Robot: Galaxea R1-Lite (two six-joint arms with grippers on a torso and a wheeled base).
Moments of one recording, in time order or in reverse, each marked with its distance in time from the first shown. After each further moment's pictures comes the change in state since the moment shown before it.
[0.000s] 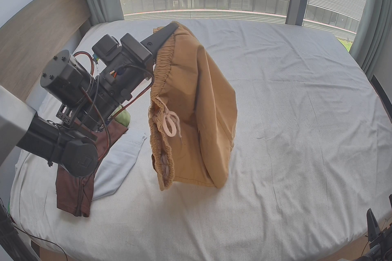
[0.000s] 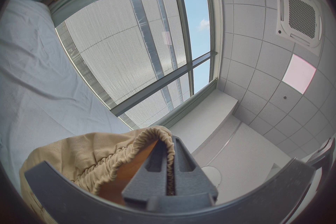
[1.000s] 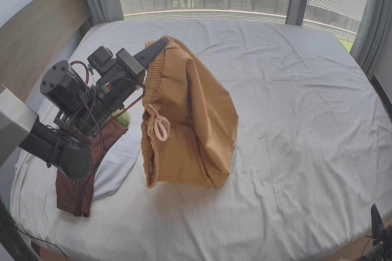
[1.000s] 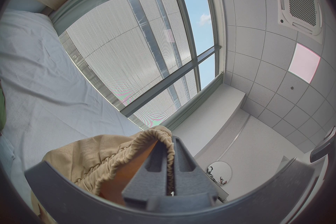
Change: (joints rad) left arm 0.063 0.013 0.065 -0.017 -0.032 0.066; right arm -0.001 0.000 0.000 -0.056 0.002 -0.009
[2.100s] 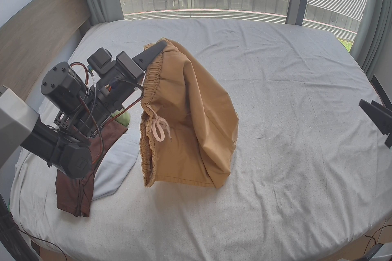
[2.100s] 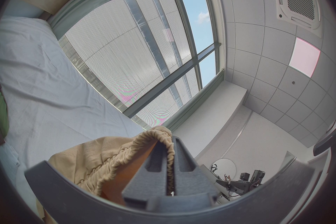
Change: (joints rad) left arm 0.018 0.011 0.001 0.000 -0.014 0.038; right arm 0.114 0.955 -0.441 -0.489 0.263 0.245
